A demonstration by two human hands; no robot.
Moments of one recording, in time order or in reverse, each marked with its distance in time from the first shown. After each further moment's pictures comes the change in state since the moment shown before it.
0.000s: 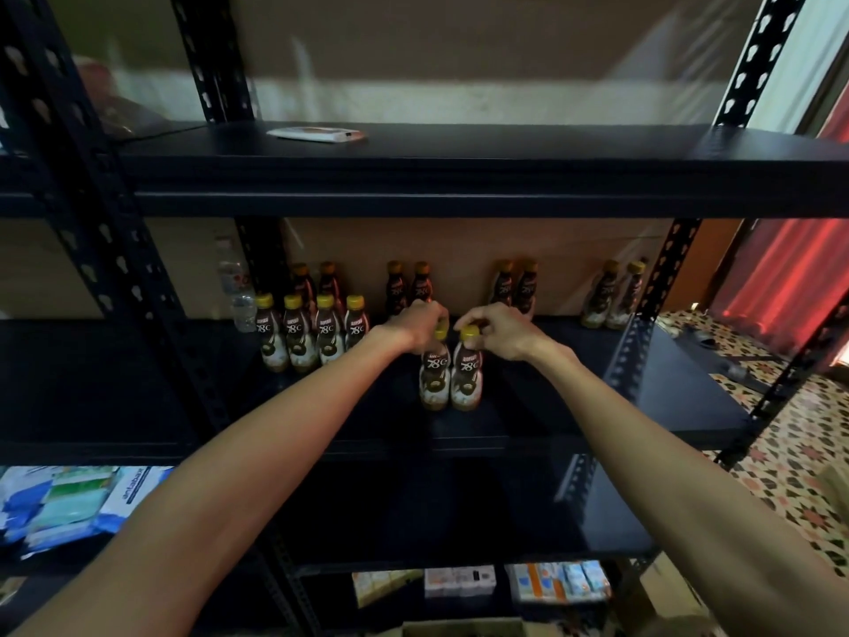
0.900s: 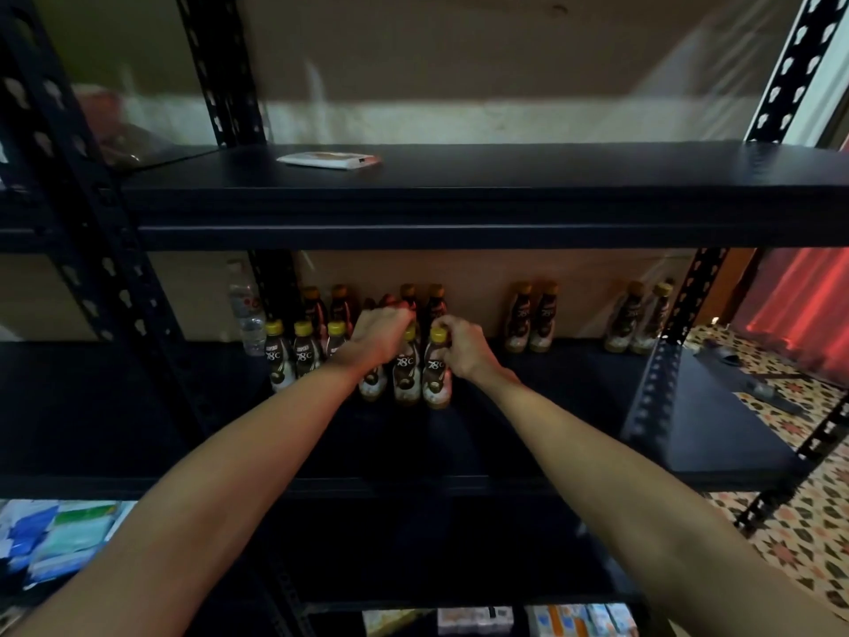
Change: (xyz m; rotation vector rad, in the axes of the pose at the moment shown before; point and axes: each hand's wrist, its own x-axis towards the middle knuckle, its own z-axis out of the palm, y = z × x) left_hand 0.038 -0.080 -0.019 0.399 0.289 0.024; right_hand 0.093 -0.026 0.068 0.169 0.247 -0.050
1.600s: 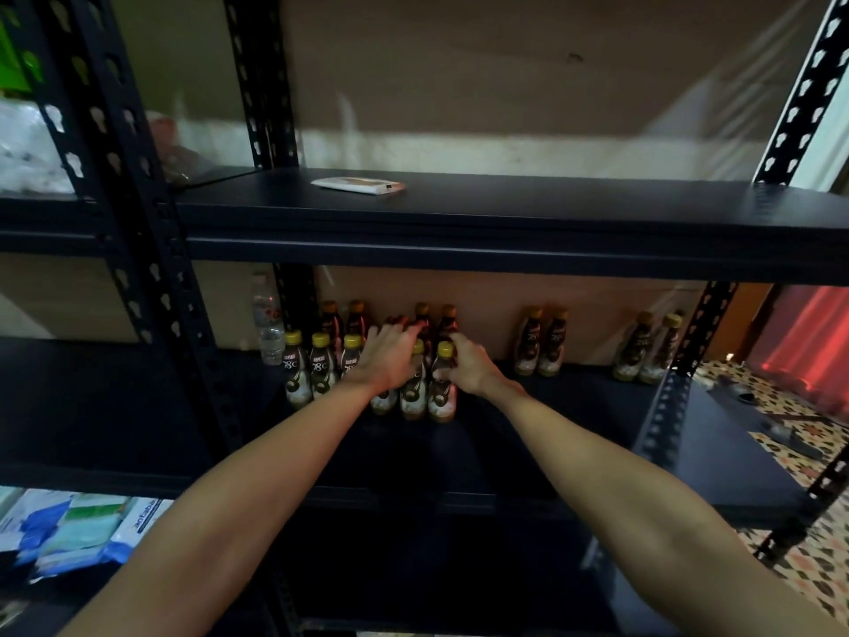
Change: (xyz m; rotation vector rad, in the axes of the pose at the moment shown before) left_hand -0.018 -0.005 0.014 -0.101 0.096 -0.047; right_hand 0.004 -0.003 -0.001 0.009 -0.139 -0.009
